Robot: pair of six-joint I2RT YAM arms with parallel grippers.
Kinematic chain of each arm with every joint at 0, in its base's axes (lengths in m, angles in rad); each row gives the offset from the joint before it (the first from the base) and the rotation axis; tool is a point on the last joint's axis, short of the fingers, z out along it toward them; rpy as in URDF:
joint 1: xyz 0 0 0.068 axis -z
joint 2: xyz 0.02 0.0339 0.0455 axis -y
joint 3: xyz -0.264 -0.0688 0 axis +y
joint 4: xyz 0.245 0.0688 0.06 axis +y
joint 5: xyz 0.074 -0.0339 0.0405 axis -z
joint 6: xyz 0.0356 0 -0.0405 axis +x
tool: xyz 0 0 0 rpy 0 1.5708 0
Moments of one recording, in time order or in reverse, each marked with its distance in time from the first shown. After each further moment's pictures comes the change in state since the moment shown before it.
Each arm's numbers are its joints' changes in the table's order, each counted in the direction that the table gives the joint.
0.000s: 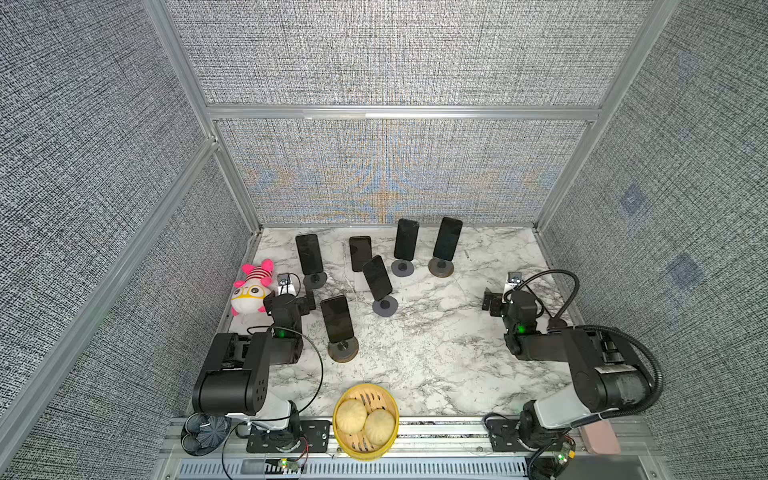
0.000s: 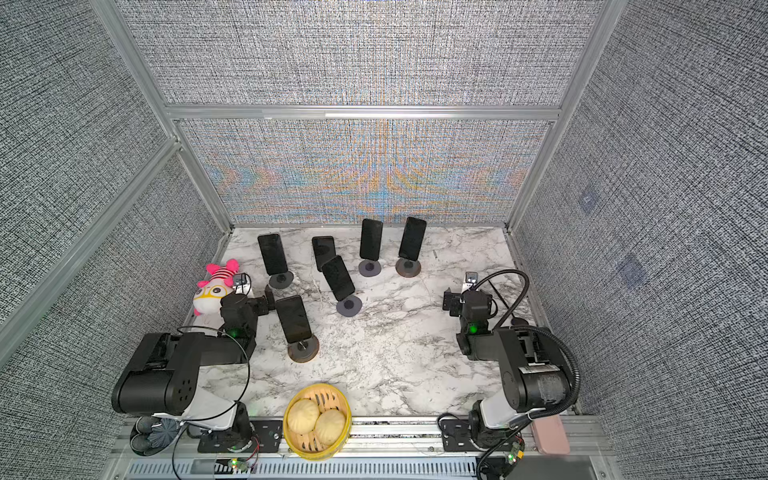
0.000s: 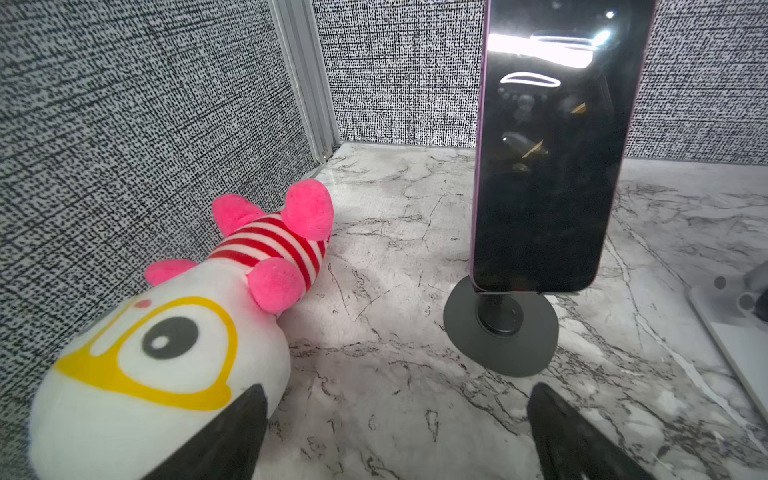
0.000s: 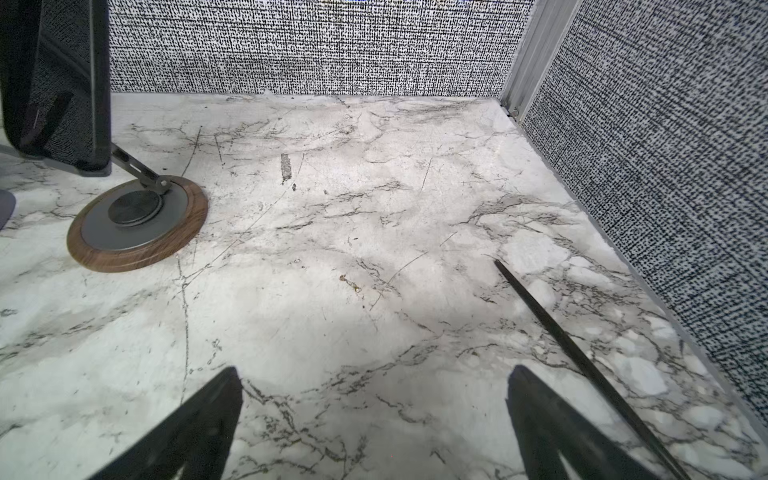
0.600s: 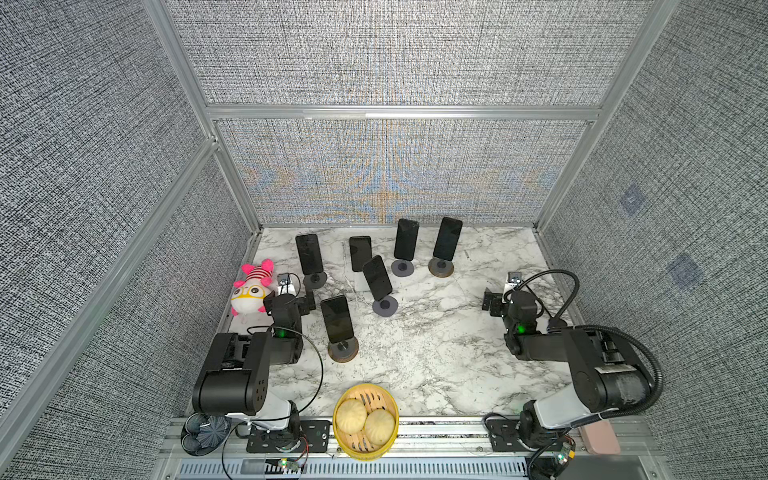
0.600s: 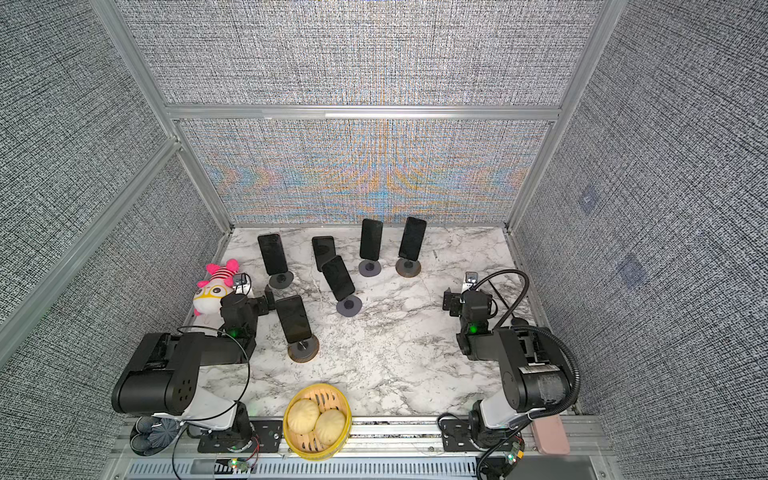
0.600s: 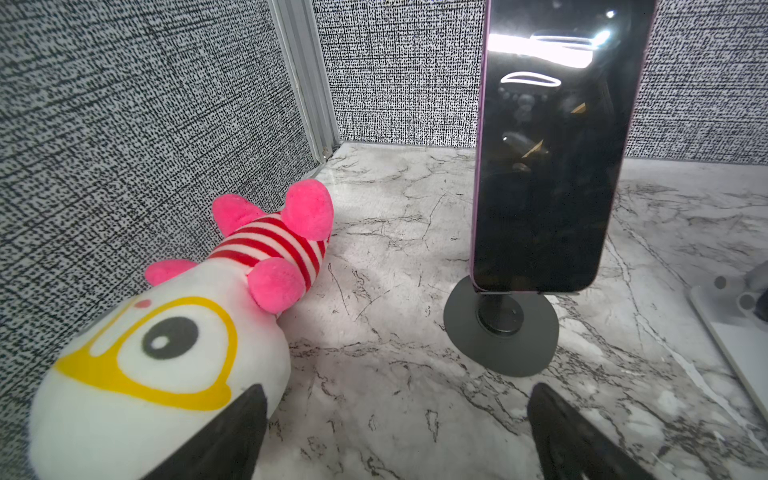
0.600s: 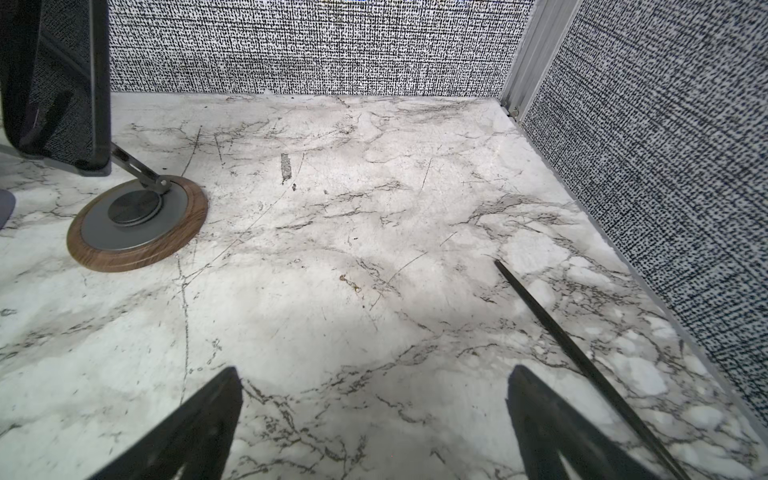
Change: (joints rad) left arm -0.001 -0.002 -0.001 0.000 0.001 0.000; right arm 0.000 0.000 0.000 0.000 0.000 -0.001
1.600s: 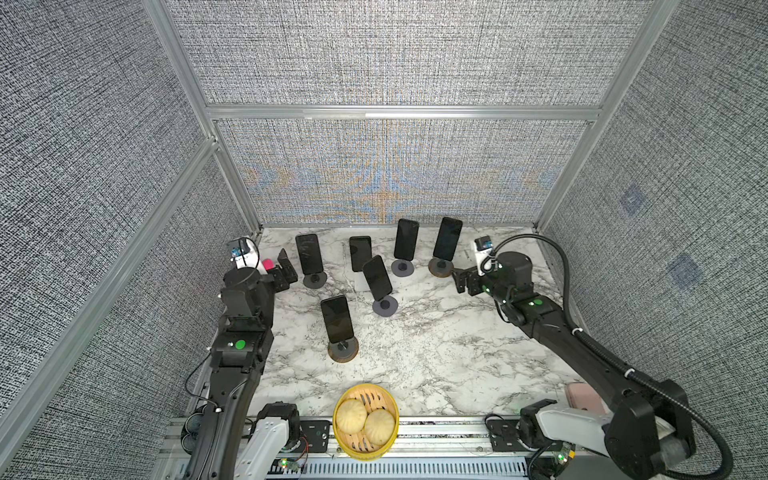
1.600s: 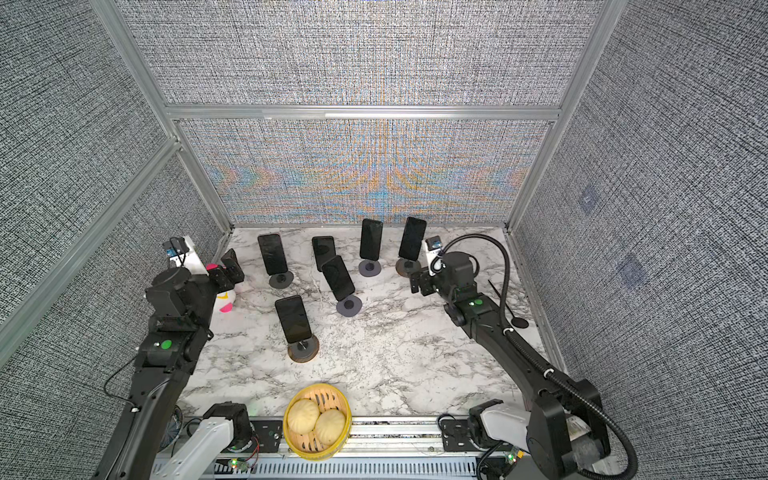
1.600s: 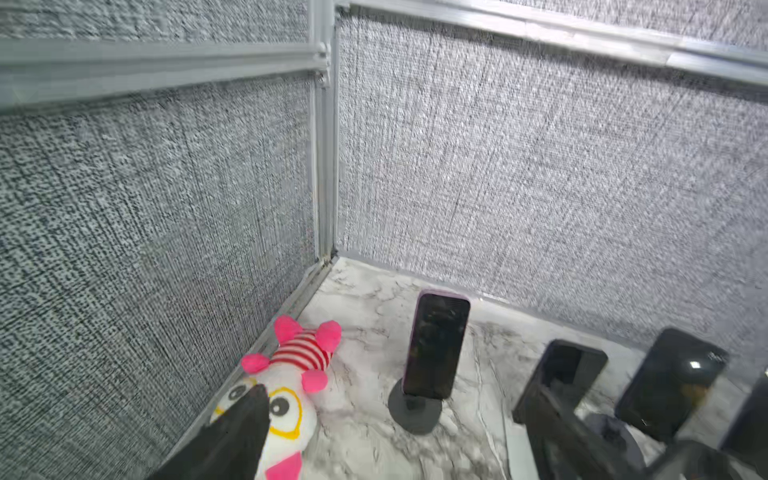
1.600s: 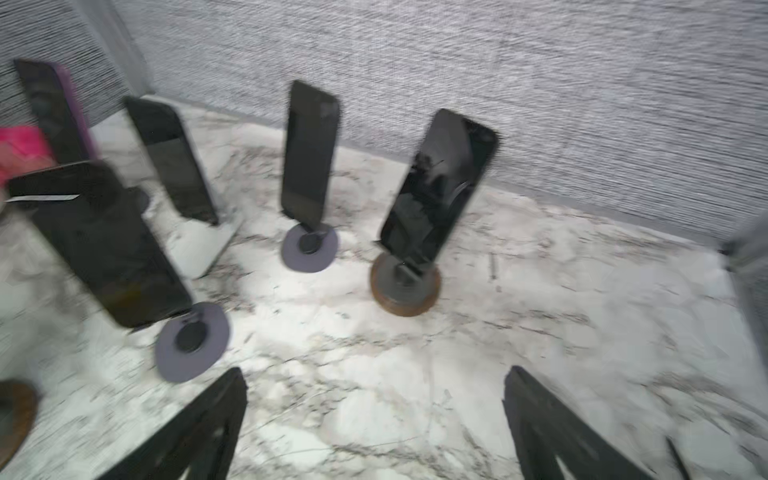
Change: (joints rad) left arm 0.035 0.692 -0.636 1.249 0.069 -0.170; right arm -0.309 0.280 -0.538 0.897 -0.312 -0.043
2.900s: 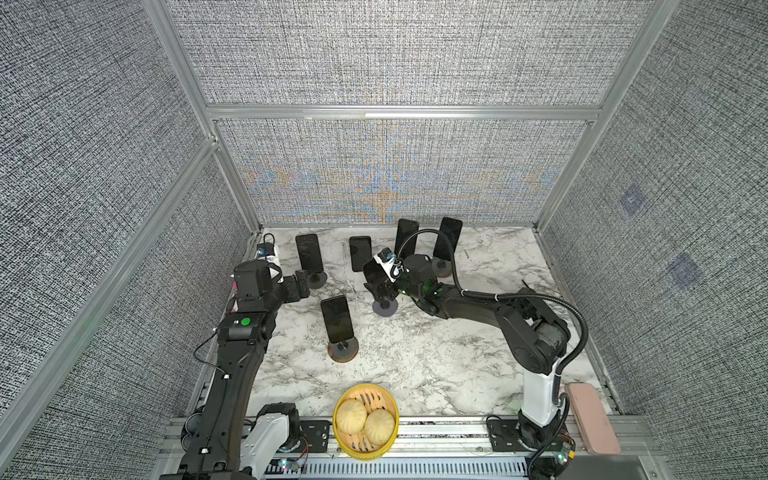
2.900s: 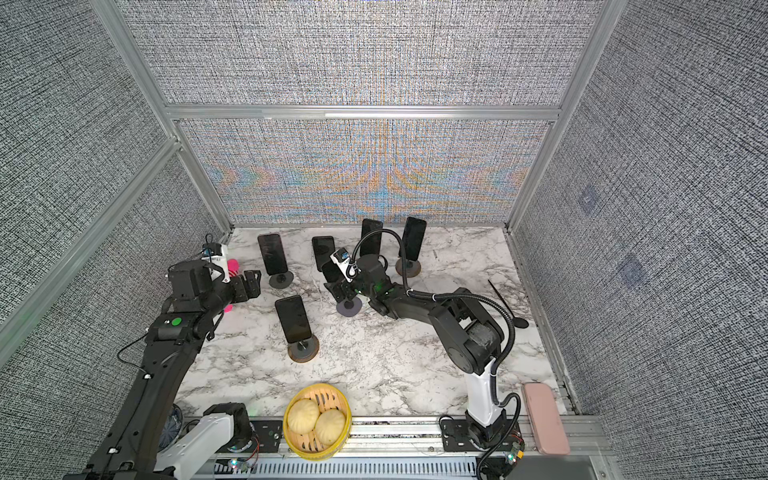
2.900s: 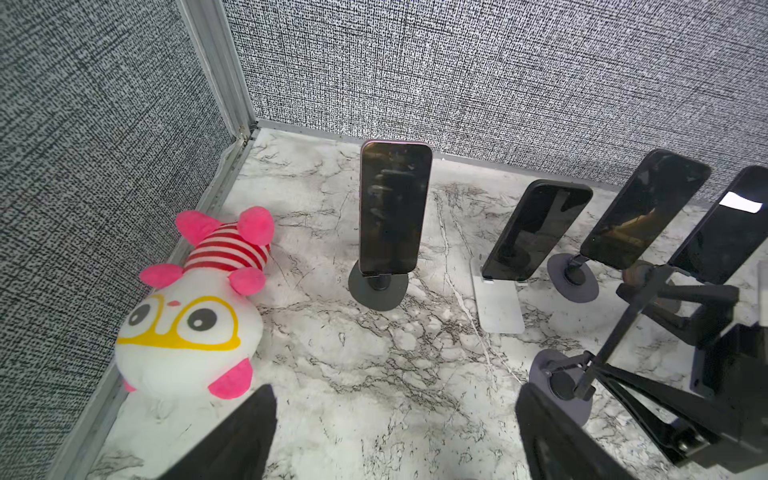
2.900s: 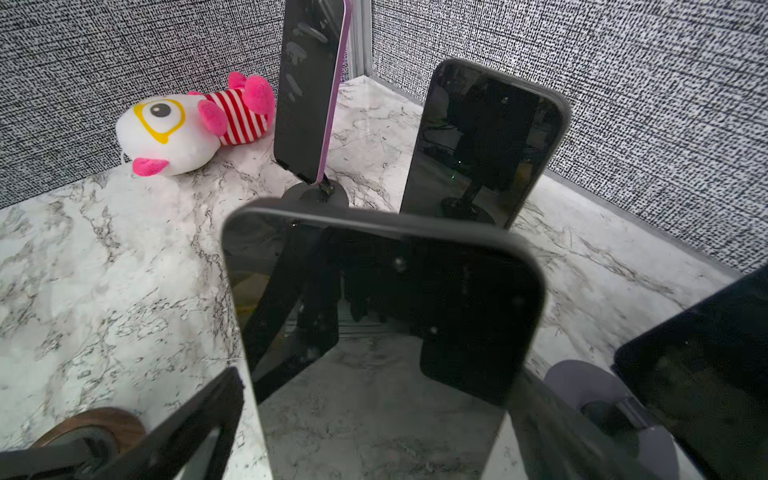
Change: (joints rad) left arm -0.071 -0.116 0.056 0.126 0.267 0.045; right arm -0.333 -0.711 -0.310 -0.491 -0.087 -0.024
